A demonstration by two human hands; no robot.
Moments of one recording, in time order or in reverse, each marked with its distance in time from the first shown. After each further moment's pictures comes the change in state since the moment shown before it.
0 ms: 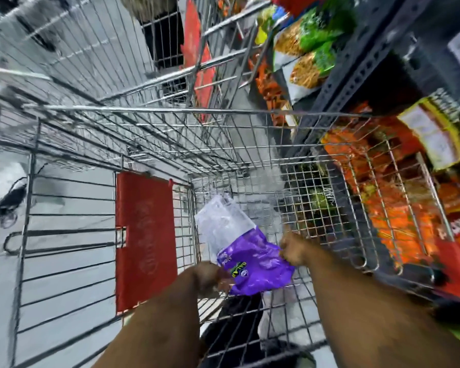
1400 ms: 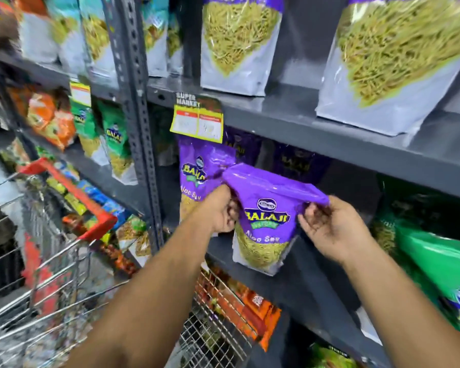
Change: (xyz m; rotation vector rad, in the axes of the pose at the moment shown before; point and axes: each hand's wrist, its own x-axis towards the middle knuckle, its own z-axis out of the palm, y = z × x) left_hand -0.325 0.447 0.129 -0.192 -0.116 0.923; right_hand -0.466 0.117 -0.176 2.006 1.070 -0.772
